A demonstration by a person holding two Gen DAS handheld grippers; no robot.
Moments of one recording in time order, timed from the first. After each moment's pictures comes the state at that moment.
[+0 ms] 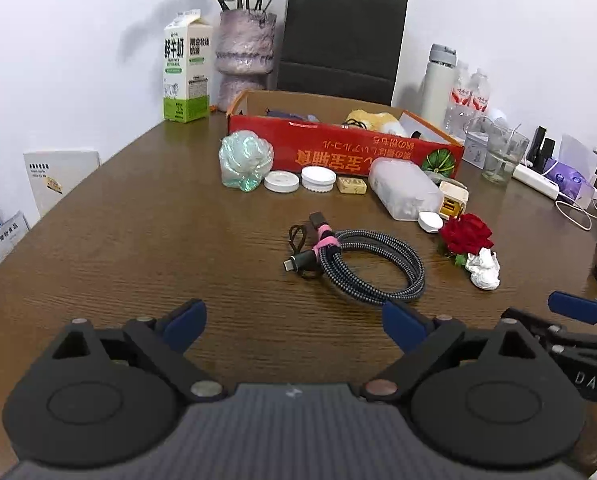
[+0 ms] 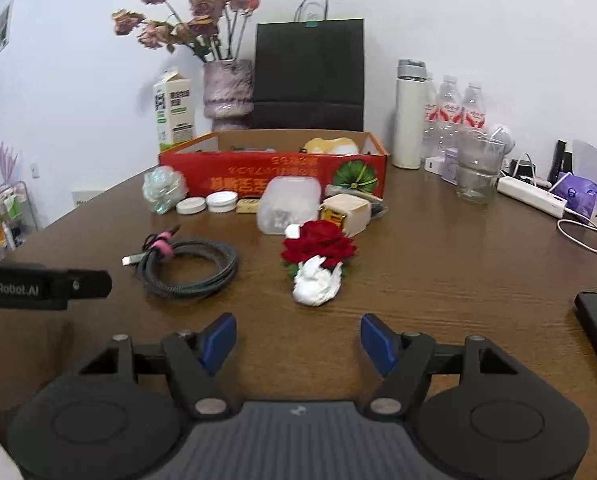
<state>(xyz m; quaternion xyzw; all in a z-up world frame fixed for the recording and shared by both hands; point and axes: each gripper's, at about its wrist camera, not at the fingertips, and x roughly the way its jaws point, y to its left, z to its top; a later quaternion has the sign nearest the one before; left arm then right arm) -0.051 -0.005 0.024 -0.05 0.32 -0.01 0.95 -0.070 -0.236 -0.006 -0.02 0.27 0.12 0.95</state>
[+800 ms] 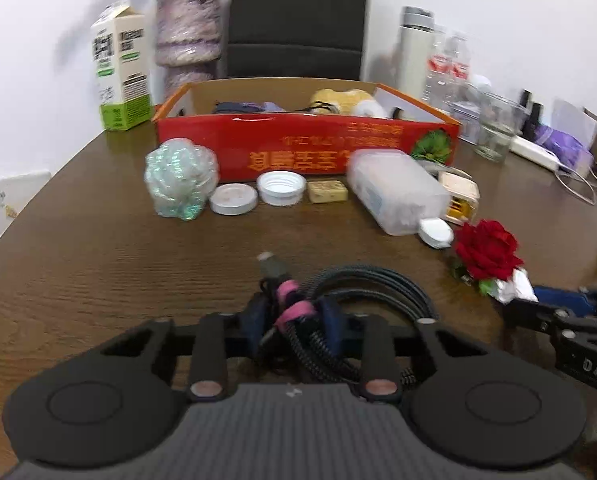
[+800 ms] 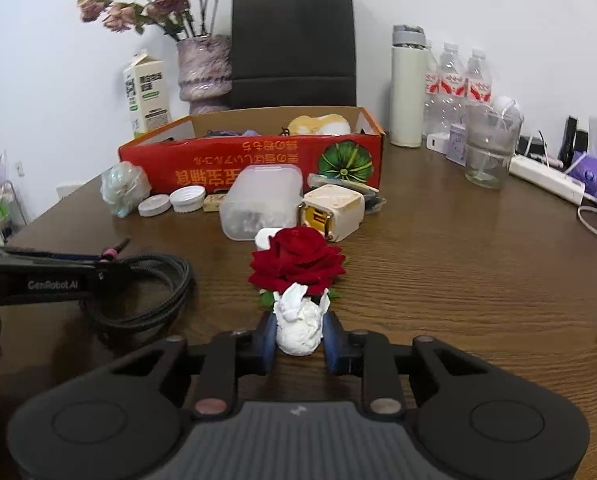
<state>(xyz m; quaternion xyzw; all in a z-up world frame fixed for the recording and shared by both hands) 0.030 -0.027 0.006 0.01 0.33 -0.07 0.94 -0.003 -0.236 -0.019 -0.02 0.31 0.12 0.94</state>
